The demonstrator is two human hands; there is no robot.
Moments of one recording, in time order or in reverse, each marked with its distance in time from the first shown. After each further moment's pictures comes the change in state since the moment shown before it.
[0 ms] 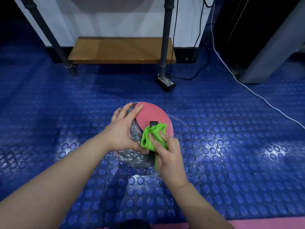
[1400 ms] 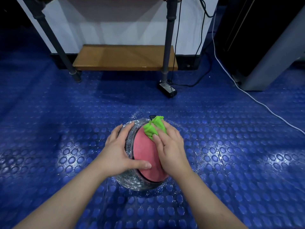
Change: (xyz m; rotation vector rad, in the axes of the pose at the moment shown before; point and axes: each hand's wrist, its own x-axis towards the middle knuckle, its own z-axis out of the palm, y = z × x) left_hand -0.039 -0.004 0.021 -0.252 0.083 -0.151; right_hand 0.055 -0.009 -0.017 0.039 -0.307 0.277
